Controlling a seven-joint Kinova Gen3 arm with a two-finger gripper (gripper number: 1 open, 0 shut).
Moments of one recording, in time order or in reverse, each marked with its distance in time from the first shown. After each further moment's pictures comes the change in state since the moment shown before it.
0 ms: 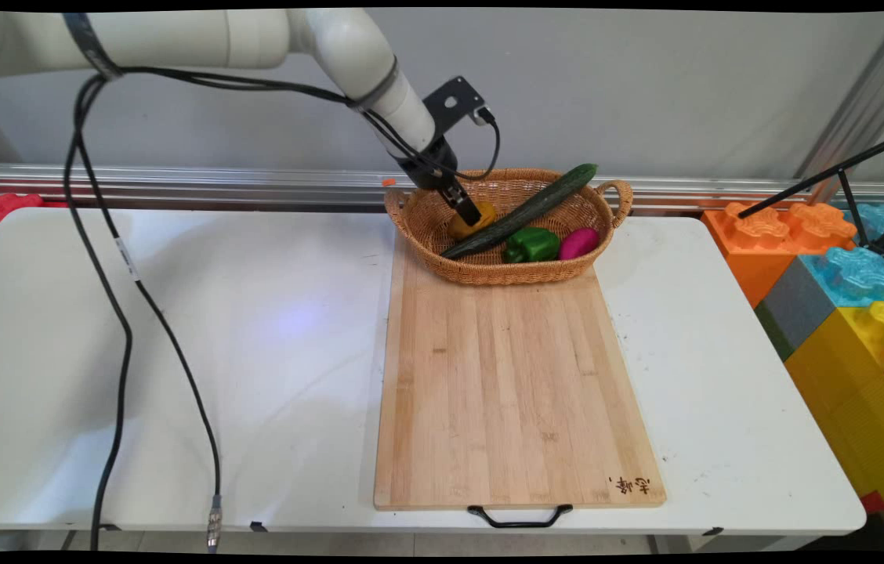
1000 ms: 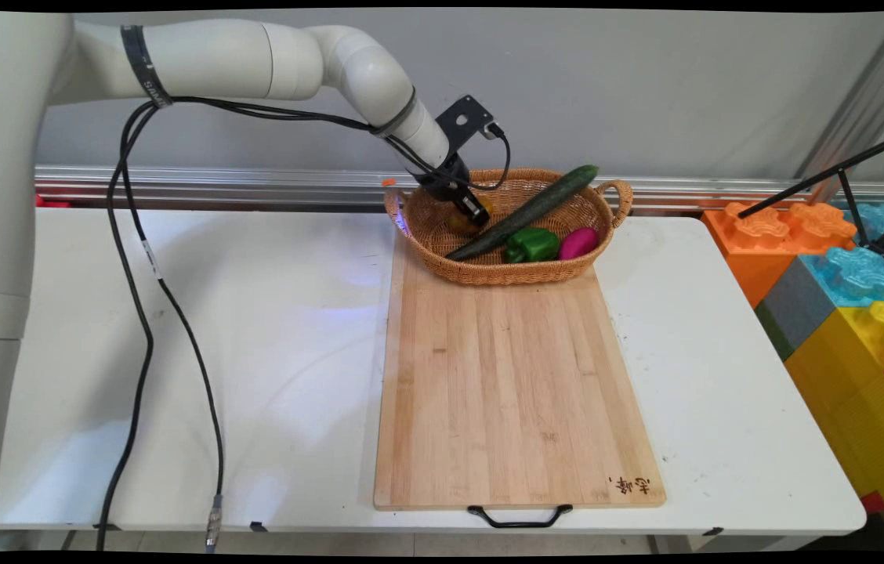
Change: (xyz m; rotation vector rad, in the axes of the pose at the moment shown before) arm 0.002 -0.008 0.051 0.010 0.033 -0.051
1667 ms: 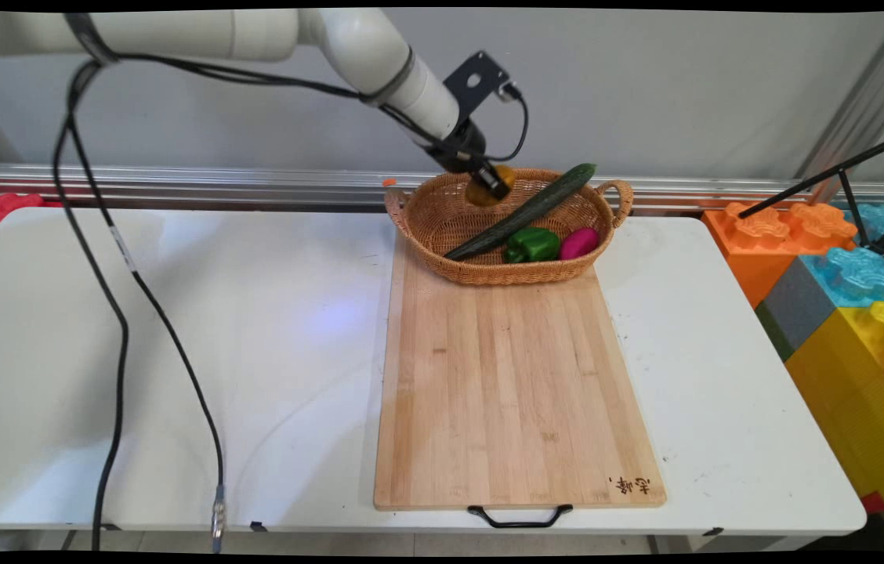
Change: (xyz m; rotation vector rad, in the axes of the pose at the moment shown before) arm 0.028 0.039 -0.082 0.008 0.119 0.052
